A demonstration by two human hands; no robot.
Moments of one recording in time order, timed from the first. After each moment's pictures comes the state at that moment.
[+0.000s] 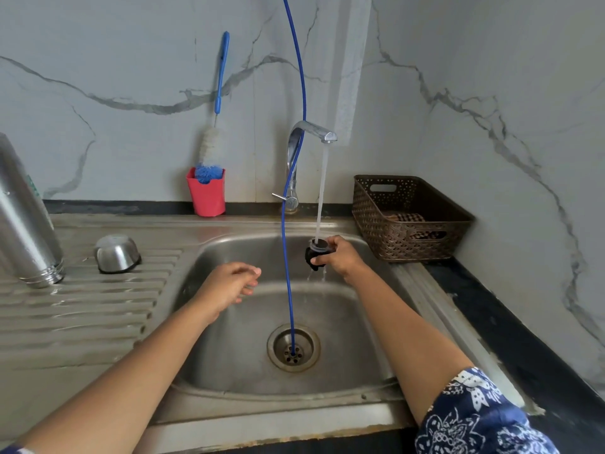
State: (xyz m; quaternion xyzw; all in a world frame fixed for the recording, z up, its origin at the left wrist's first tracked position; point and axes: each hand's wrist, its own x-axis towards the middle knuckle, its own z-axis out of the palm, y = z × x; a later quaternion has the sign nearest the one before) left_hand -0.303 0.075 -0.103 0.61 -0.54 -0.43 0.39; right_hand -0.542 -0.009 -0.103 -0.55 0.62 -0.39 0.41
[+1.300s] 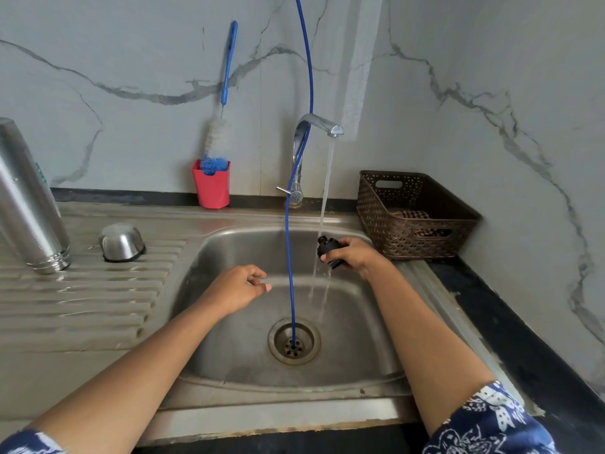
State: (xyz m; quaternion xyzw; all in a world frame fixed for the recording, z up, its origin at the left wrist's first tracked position) left_hand -0.307 0.081 -0.113 0.63 -0.69 -0.27 0.23; right_hand -0.559 -0.003 -0.093 -0.54 0.61 -0.34 0.47
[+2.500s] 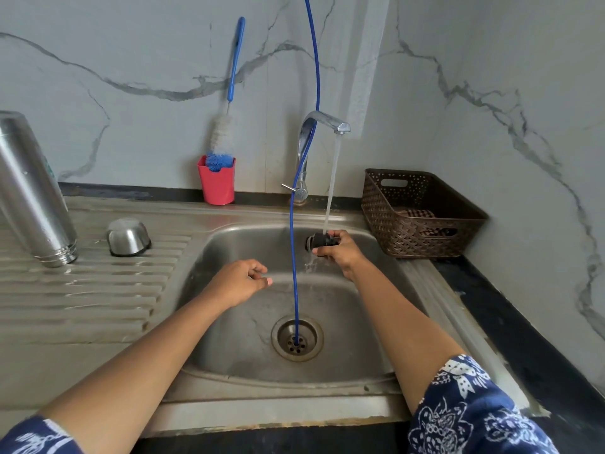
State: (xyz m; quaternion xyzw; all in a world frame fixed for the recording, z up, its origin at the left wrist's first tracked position) left_hand -0.303 0.079 -0.113 0.64 -0.68 -0.27 0.24; right_hand -0.532 -0.013 -0.114 -0.49 0.55 -0.45 0.50
